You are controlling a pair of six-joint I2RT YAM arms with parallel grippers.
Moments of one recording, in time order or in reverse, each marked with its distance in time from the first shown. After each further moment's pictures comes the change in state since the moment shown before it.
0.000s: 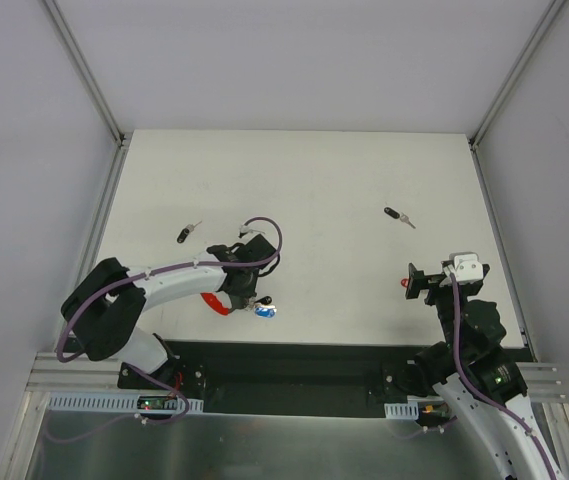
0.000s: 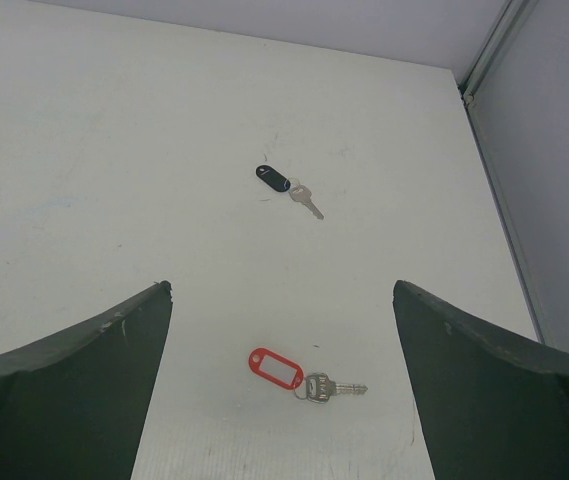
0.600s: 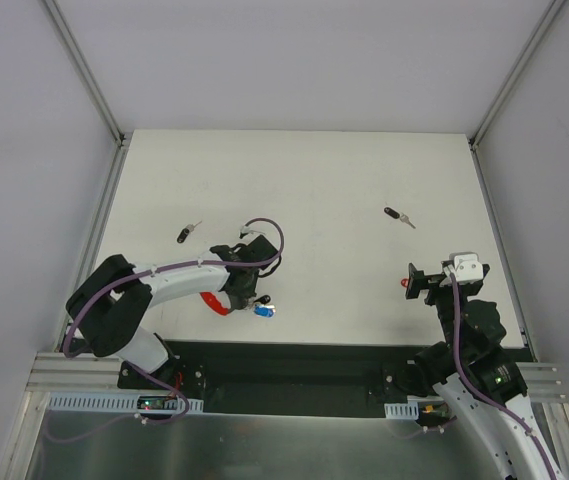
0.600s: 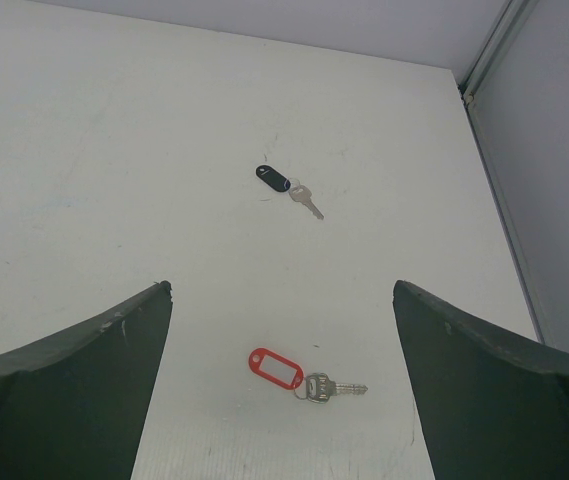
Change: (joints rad) left arm 0.000 0.033 0.000 0.010 -0.023 0.002; right arm 0.000 0.000 0.000 0.000 0.000 0.000
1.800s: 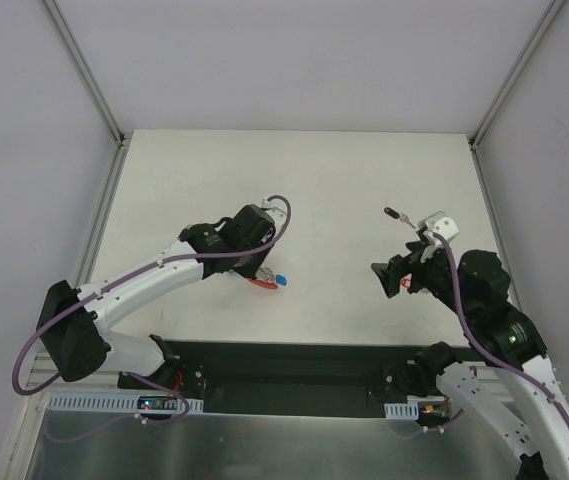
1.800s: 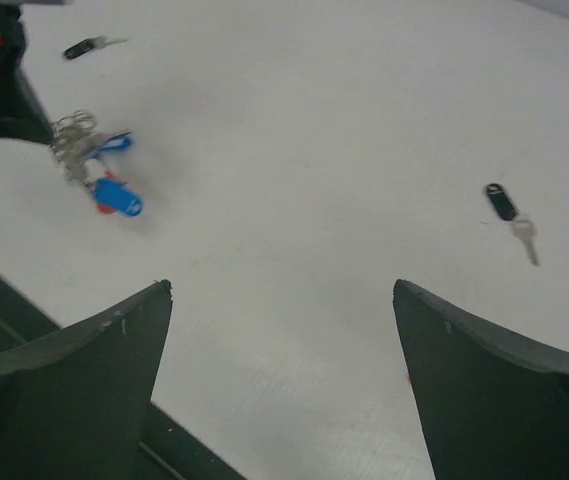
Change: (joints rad) left arm 0.000 -0.187 0.237 -0.168 0.200 0.373; right arm 0.000 0.419 0.383 -0.143 -0.450 0.088
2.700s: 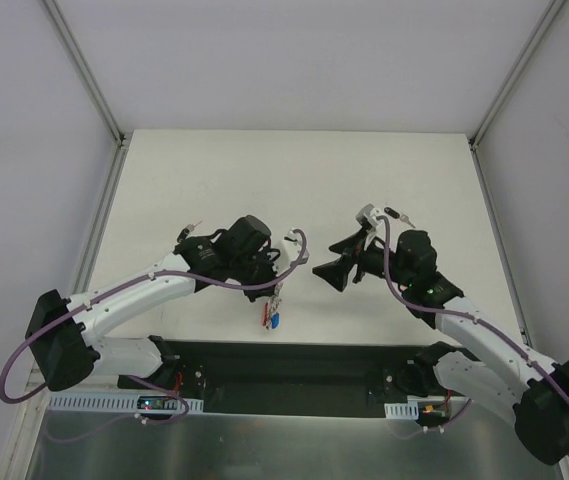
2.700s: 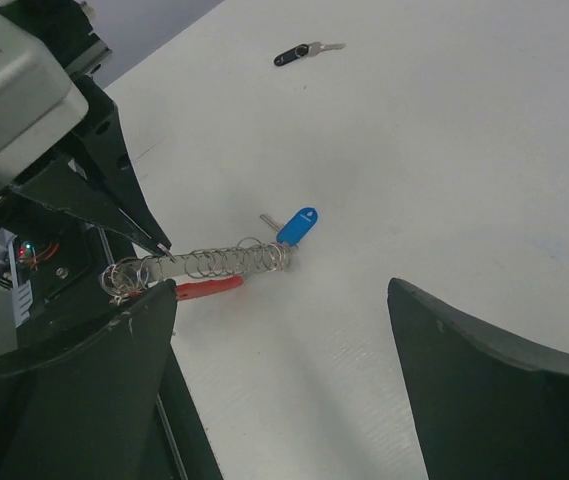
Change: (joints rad) left arm -0.035 -0.085 -0.059 0.047 0.433 0.418; right arm 0.035 0.444 -0.313 0.830 -0.528 0.227
